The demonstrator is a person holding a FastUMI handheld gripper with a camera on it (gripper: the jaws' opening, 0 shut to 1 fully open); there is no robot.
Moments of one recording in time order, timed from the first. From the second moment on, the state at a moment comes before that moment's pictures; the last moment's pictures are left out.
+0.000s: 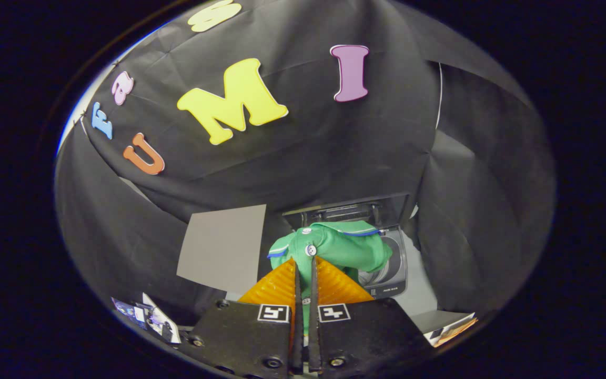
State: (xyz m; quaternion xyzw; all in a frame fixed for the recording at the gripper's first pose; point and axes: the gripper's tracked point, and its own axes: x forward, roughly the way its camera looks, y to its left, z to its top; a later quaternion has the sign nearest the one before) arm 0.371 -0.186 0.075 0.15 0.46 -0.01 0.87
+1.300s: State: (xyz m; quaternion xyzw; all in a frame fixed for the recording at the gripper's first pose) arm 0.431 -0.235 -0.198 0.13 0.57 -0.05 0.81
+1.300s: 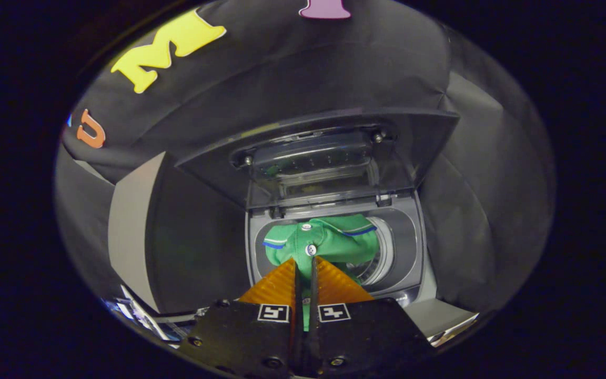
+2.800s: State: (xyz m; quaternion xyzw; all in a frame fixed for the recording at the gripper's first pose) arm 0.430 -0.279 -0.369 0.10 0.51 -0.13 0.84
